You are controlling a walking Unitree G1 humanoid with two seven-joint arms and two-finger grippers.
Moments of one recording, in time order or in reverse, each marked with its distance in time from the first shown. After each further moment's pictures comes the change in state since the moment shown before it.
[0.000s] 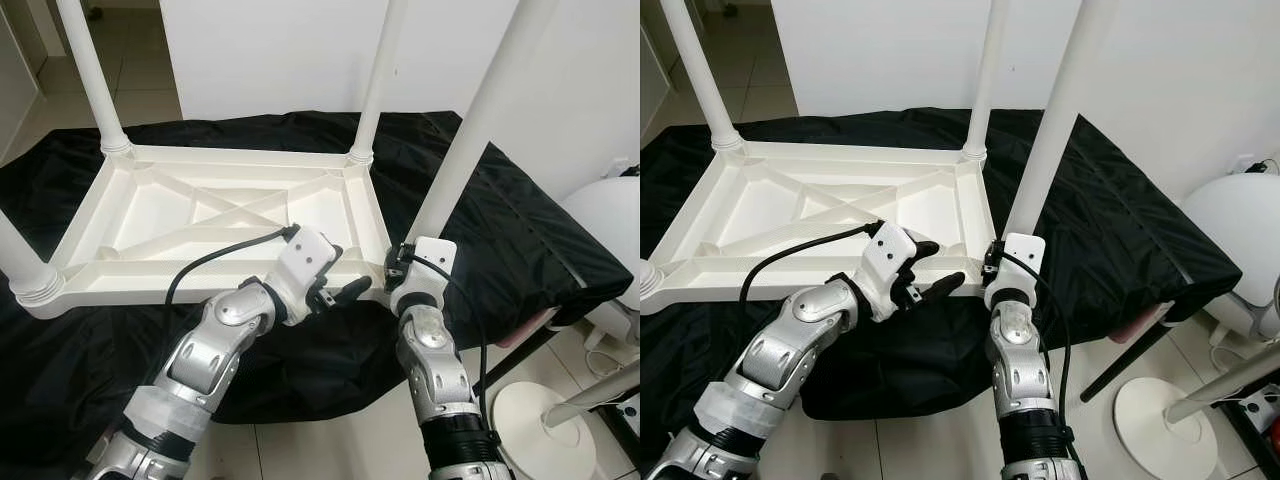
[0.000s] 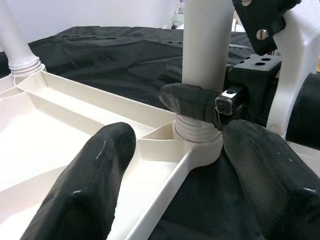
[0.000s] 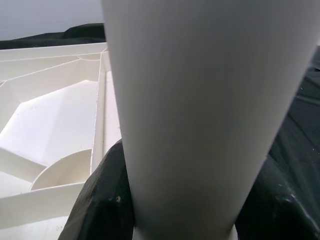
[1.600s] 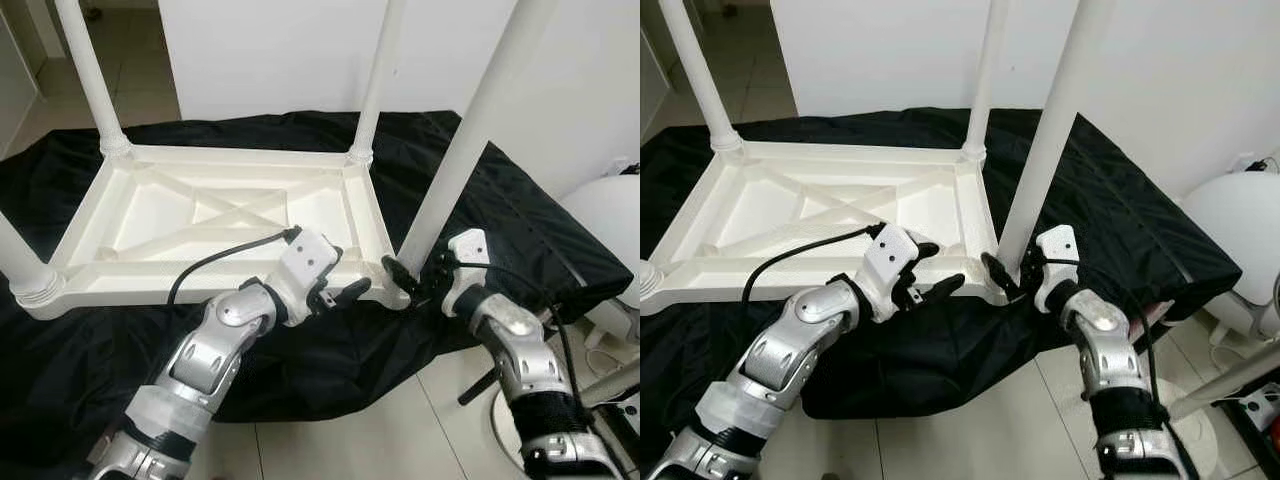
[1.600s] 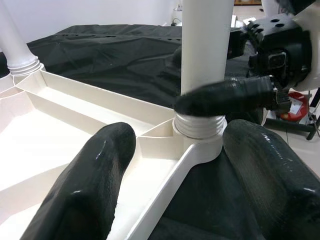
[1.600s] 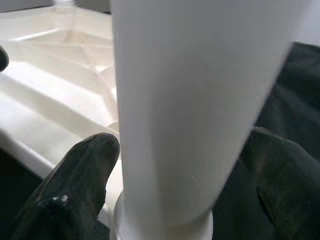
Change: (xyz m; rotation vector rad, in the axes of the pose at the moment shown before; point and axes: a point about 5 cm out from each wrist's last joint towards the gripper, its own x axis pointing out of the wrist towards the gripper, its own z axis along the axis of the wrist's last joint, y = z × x) left arm 0.001 0.000 -0.002 0.015 0.008 -0.001; right arm 0.025 -0.060 0.014 -0.246 0.002 0.761
